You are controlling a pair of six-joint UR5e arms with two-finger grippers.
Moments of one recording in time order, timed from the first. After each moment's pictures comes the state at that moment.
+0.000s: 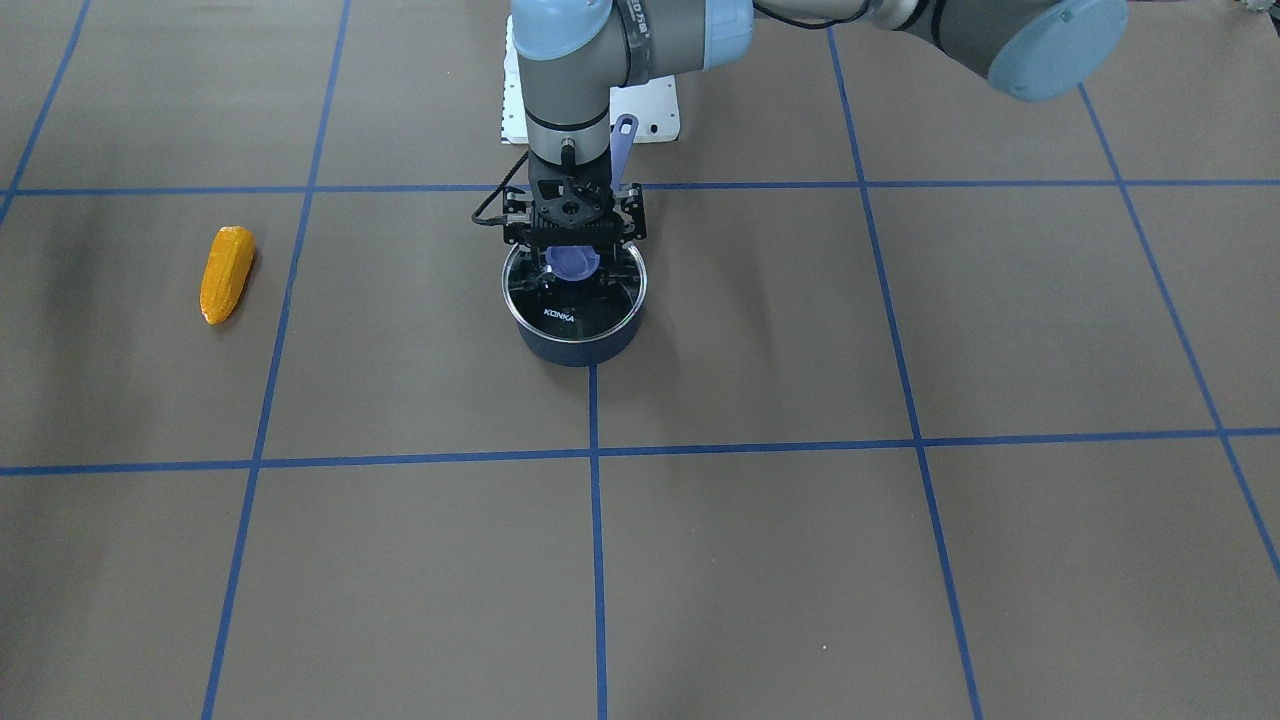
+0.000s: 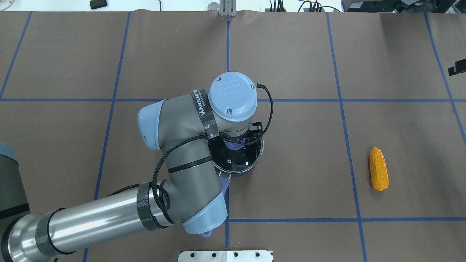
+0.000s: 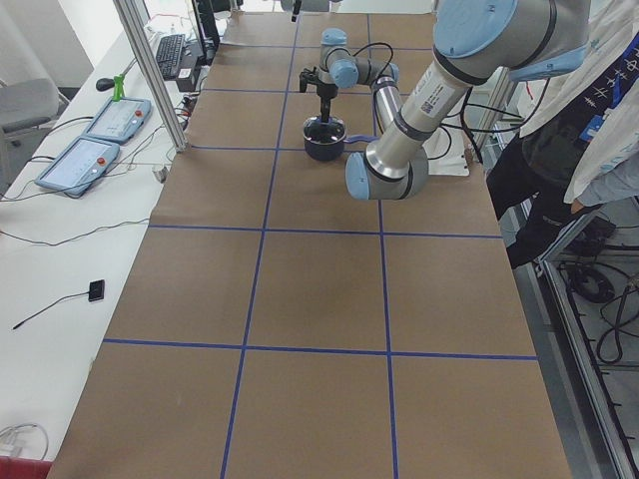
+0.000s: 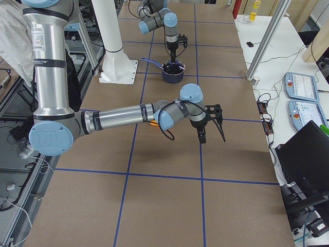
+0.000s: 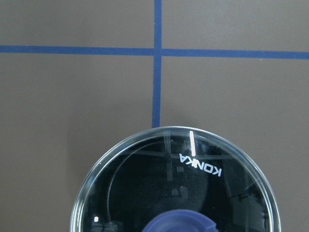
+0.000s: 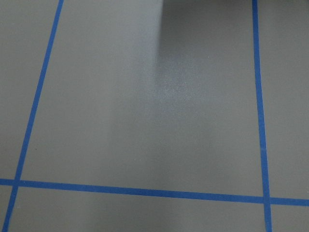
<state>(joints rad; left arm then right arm) -0.45 -2.51 -1.60 -1.40 -1.77 -1.28 1.35 -1.56 1.73 -1.14 2.22 0.51</state>
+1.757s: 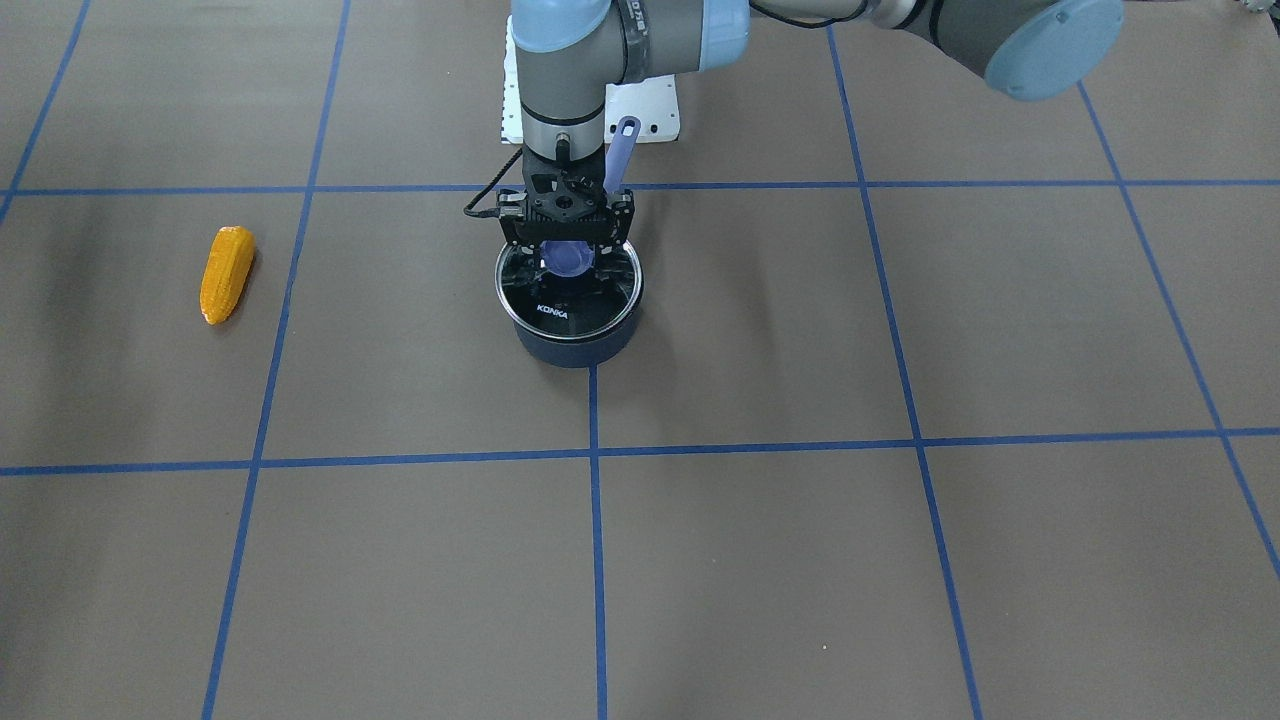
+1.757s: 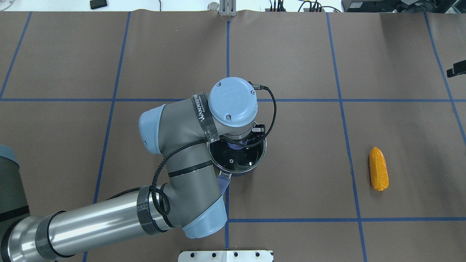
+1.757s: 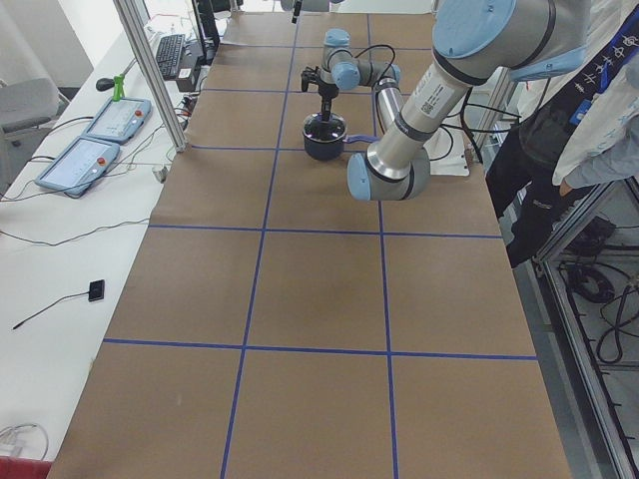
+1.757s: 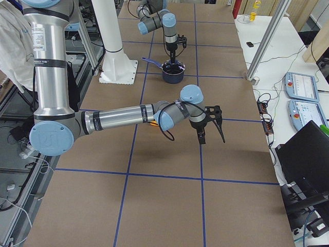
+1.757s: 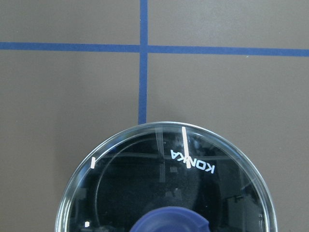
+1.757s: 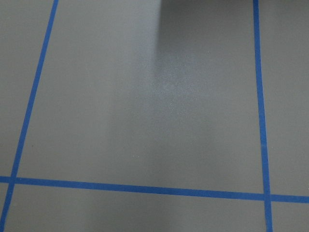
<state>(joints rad) -0.44 -2.51 -1.62 -1.44 -1.74 -1.29 1.34 -1.56 1.73 -1.14 2.22 0.51</state>
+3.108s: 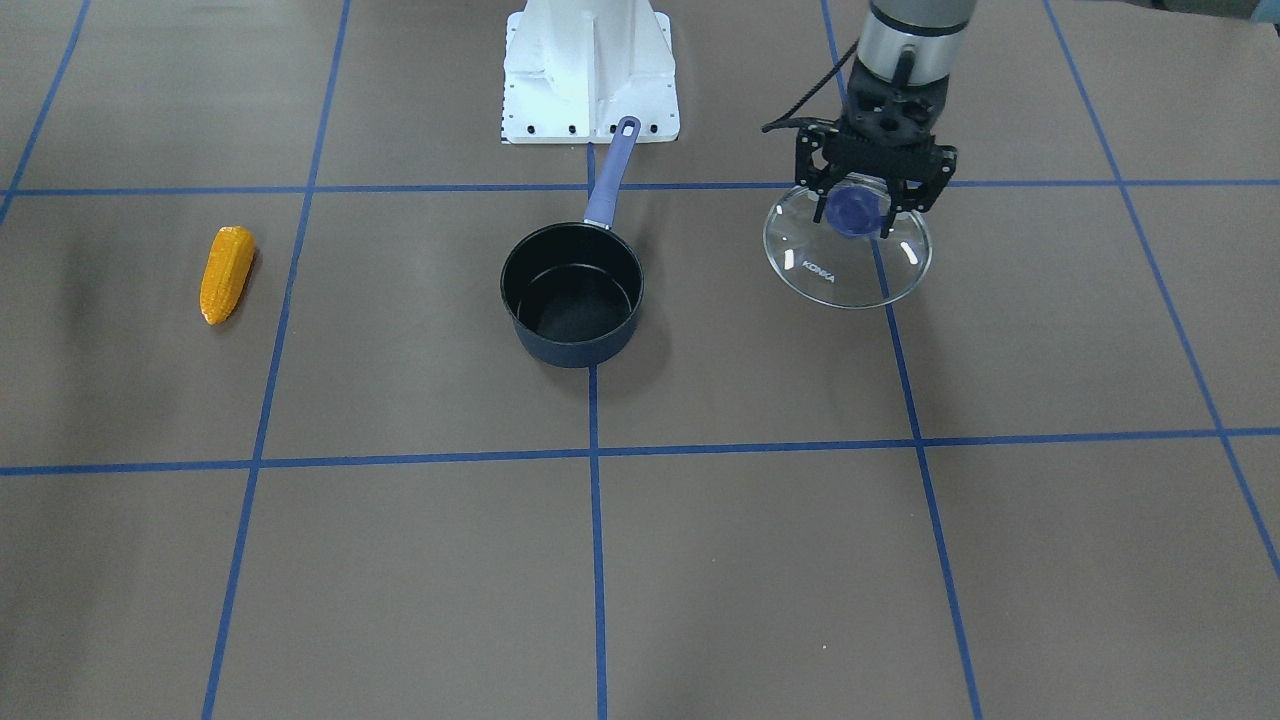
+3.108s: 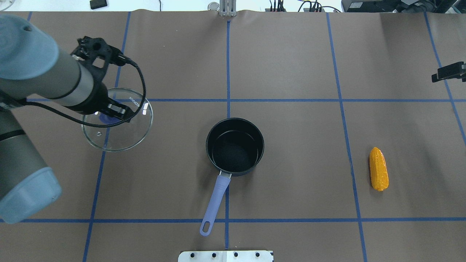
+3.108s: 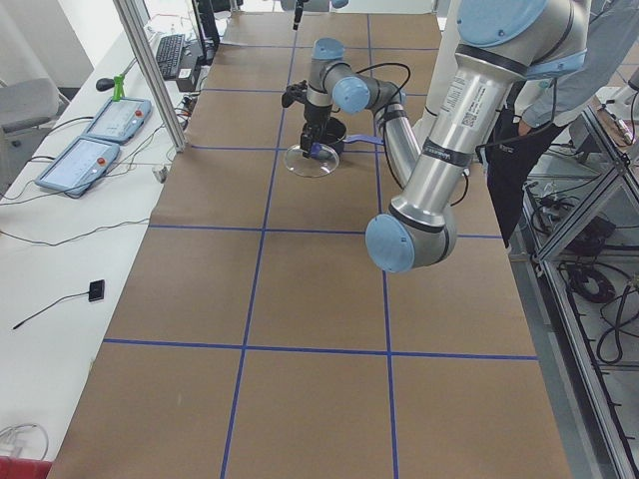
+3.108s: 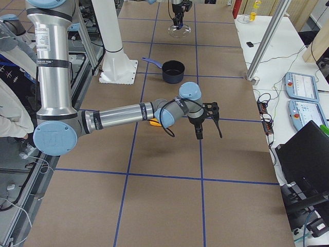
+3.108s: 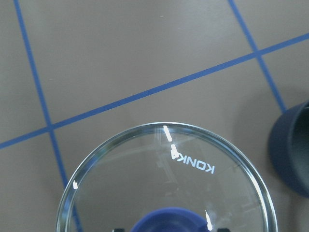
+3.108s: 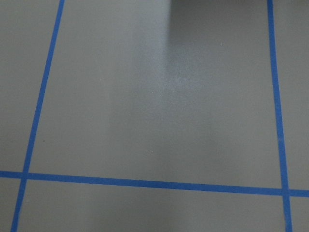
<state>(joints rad) -0.78 -1.96 -2.17 -1.30 -1.93 -0.60 1.25 -1.56 1.75 -1.09 2.20 0.63</state>
